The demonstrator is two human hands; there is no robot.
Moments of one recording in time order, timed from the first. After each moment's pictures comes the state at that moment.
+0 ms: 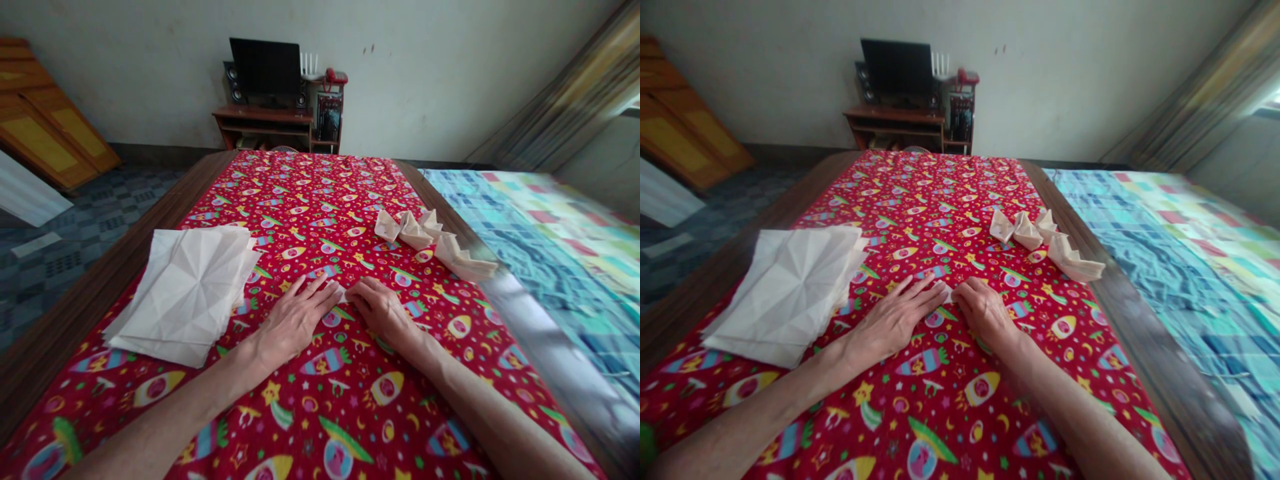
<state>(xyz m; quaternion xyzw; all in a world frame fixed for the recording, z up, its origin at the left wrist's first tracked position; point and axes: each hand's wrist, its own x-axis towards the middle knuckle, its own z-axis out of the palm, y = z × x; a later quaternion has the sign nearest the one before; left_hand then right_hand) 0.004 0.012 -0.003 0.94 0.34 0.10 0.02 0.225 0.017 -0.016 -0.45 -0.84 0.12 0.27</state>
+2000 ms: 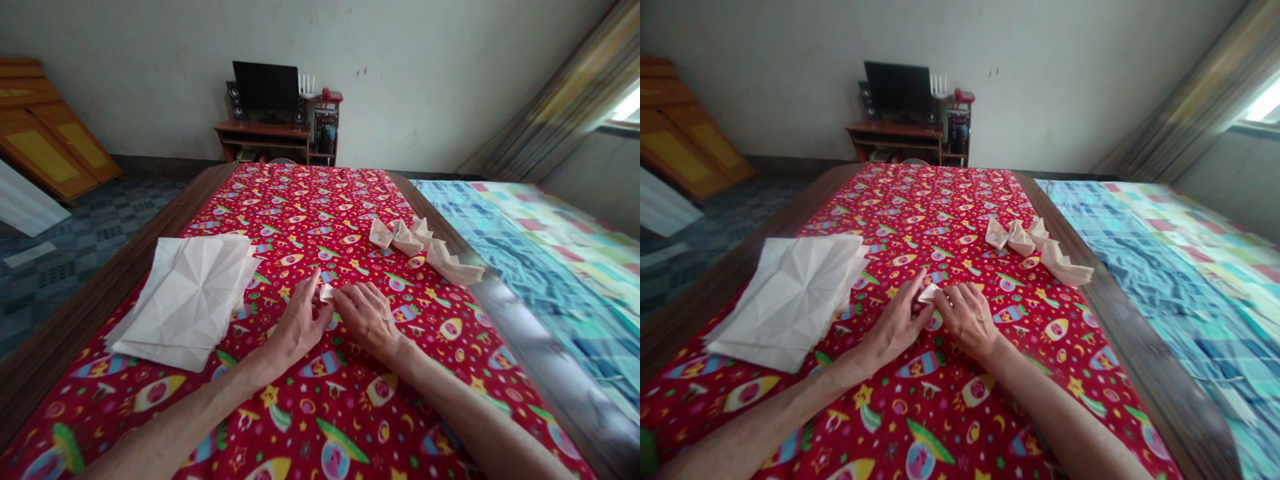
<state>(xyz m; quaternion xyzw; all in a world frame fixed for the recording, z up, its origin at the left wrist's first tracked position) 0.031 0.013 -0.020 0.75 0.48 0.39 0.25 0.200 0.008 -0.002 -0.37 -0.87 -0.18 0.26</state>
